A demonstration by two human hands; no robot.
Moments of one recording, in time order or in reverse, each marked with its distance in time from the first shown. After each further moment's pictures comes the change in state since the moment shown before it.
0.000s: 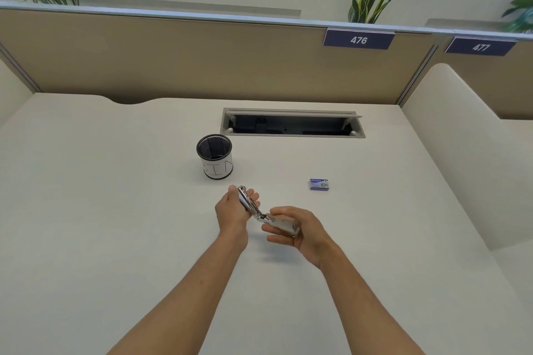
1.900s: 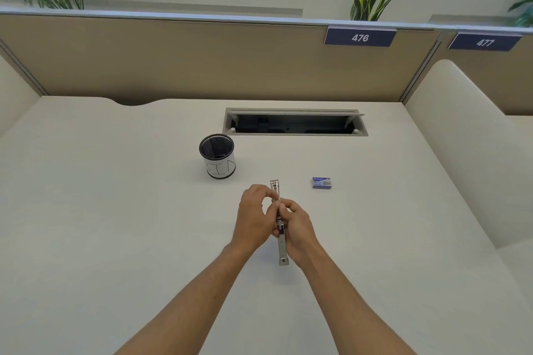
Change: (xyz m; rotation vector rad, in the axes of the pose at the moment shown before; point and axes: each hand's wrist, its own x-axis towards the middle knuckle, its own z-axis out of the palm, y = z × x) left_hand -0.021 -0.012 -0.005 0.952 -0.373 0.855; right_hand 0.010 0.015 0.032 0.067 0.221 -0.160
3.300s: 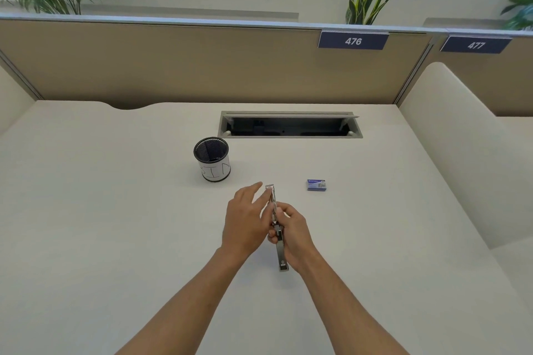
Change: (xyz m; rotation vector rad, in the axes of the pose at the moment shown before) left_hand -0.004 -0.005 -0.001 0.470 -0.005 0.161; right_hand 0.000 0.004 -0.010 -0.038 -0.021 -0.033
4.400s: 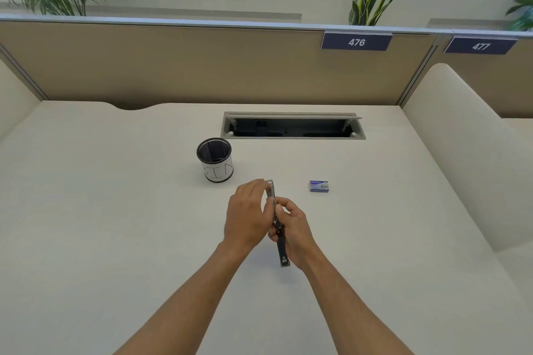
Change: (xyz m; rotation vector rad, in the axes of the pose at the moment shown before) left_hand 0.012 0.005 -0.011 -0.140 0.041 -0.046; right_hand 0.004 -0.003 0.000 -0.072 -0.112 -0.086
